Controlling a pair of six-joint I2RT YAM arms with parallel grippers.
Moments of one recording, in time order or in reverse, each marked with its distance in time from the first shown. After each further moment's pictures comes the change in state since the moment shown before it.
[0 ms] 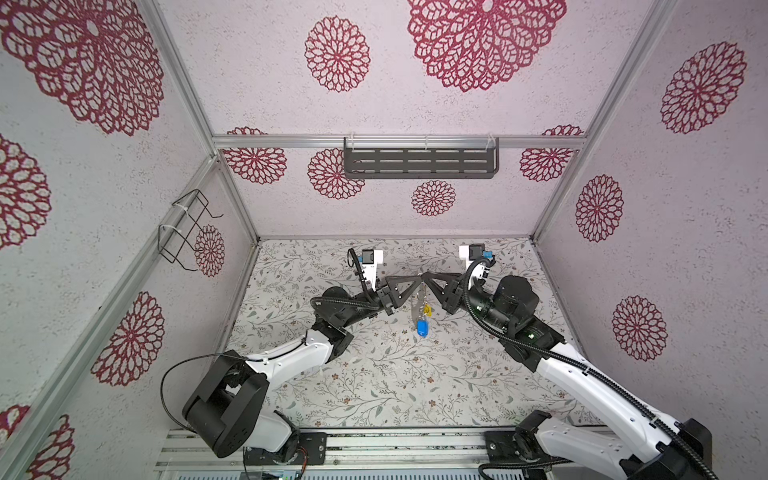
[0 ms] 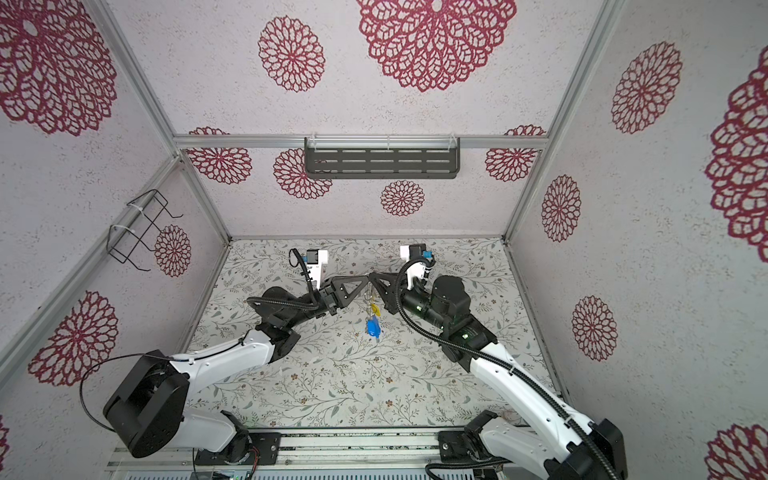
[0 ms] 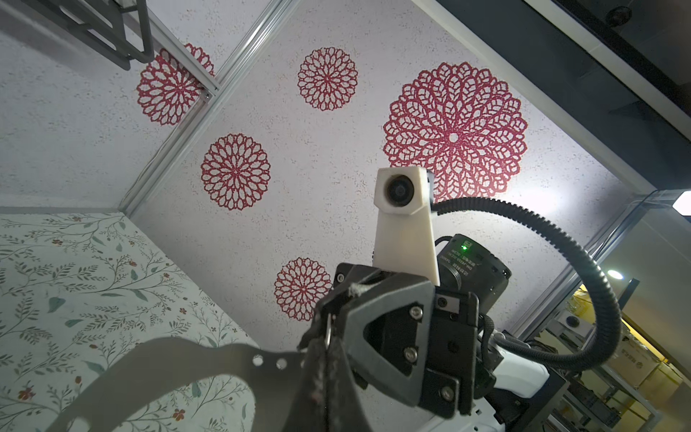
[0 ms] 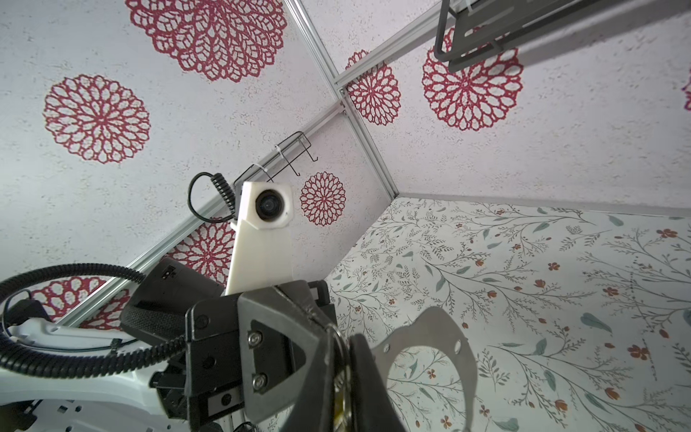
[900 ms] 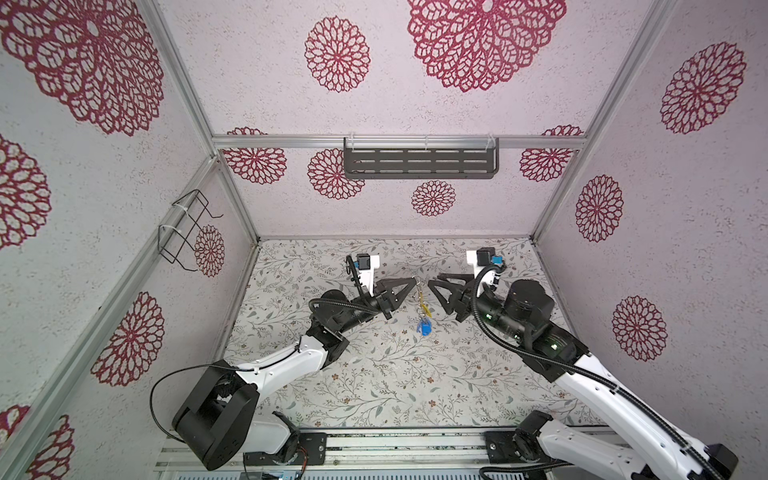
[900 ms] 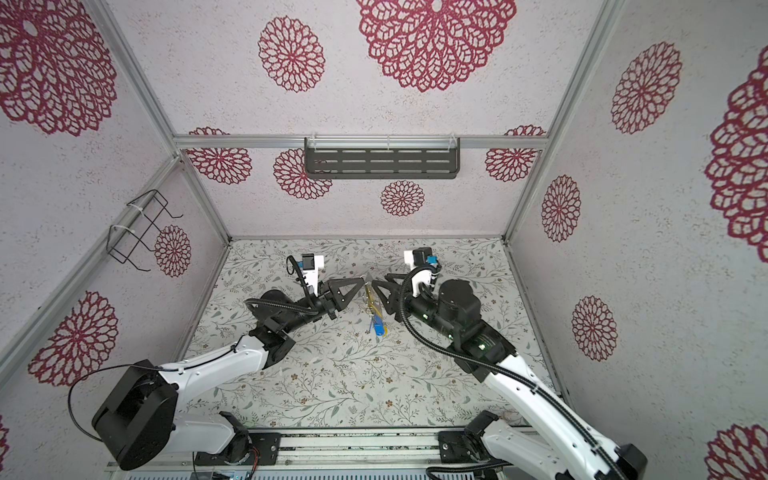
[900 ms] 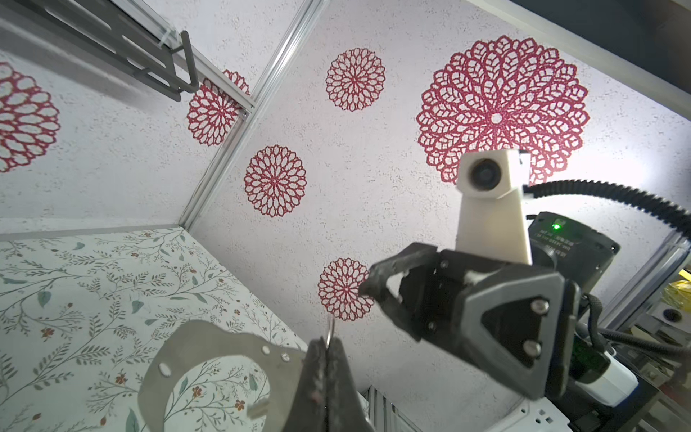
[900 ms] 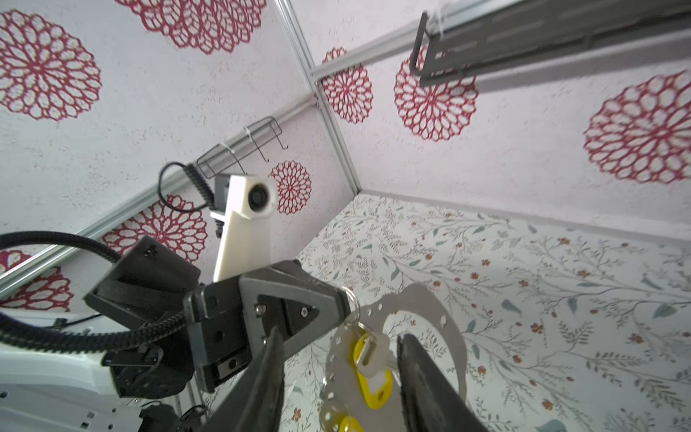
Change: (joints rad) left arm -0.001 -0.069 -0.044 -0.115 -0.074 0.180; right arm 0.041 -0.142 0.078 -0.280 0.172 -0.173
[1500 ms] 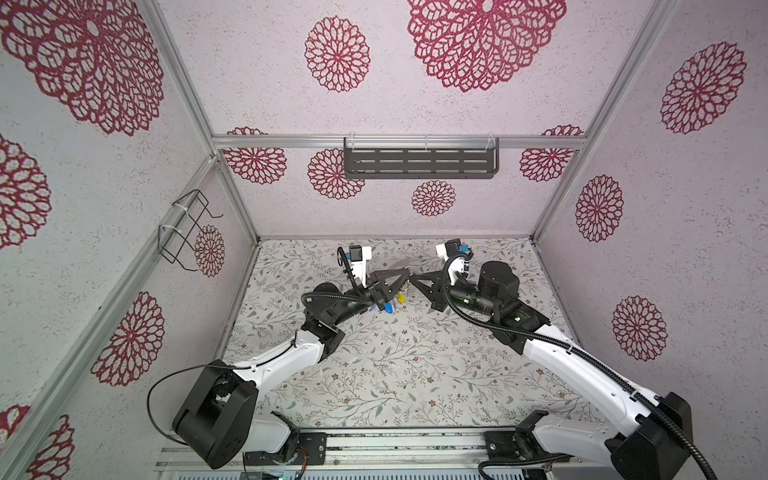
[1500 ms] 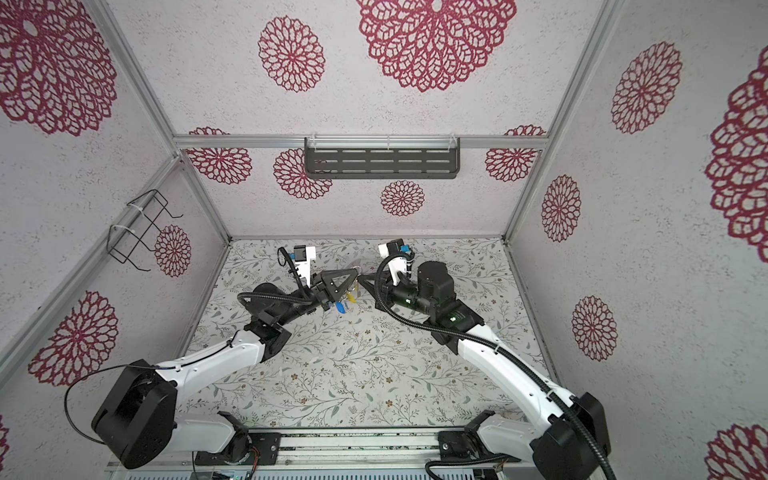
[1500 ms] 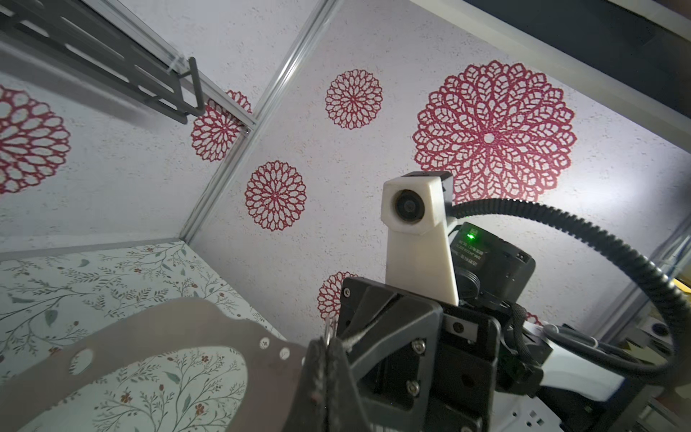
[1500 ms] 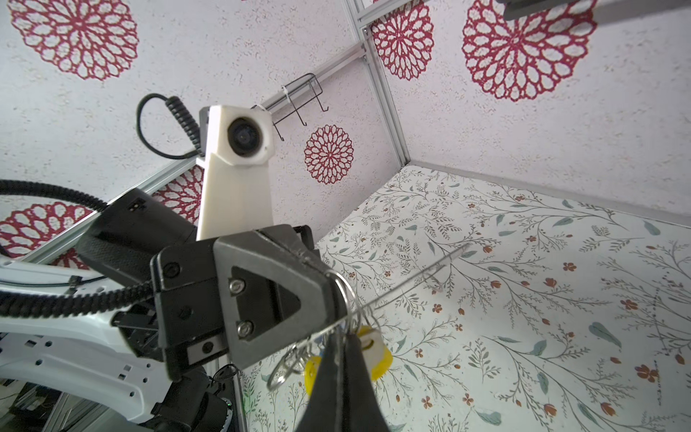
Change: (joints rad) left arm 0.050 0.001 0.016 0.021 0.005 -0.024; right arm -0.034 0.288 0.032 0.178 -0.293 0.006
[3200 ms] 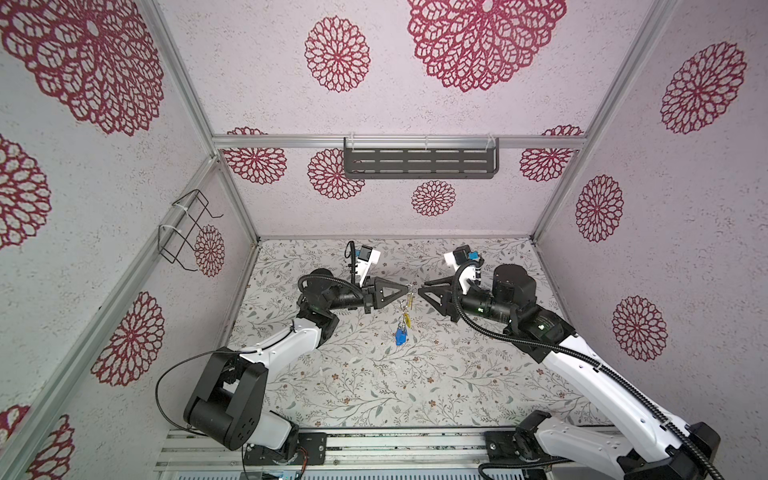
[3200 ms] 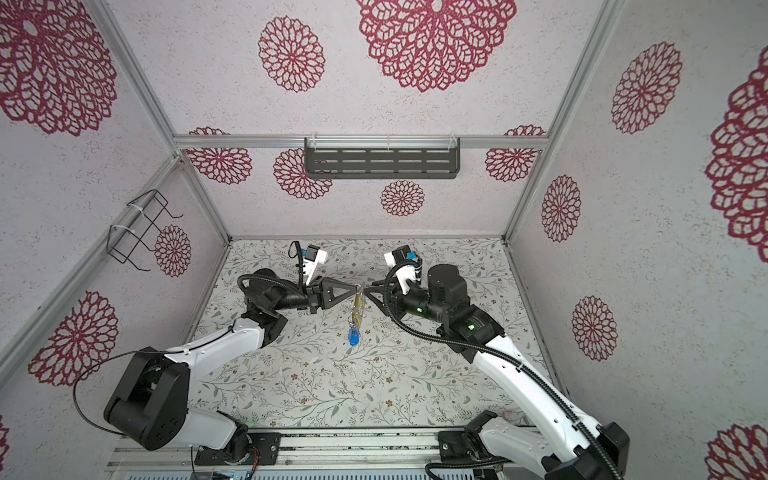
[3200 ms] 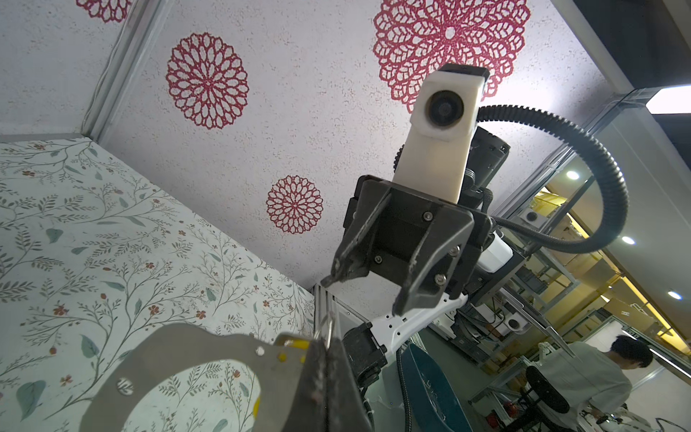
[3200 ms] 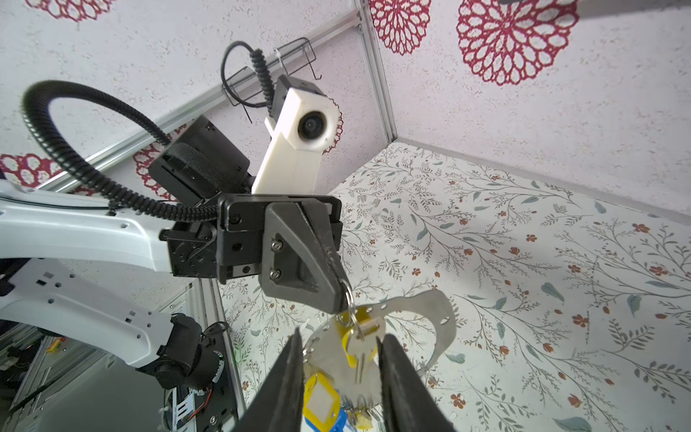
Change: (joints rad) left arm 0.152 0.092 0.088 -0.058 0.567 -0.086; right arm -0.032 -0.134 0.052 -0.290 -0.007 -0.130
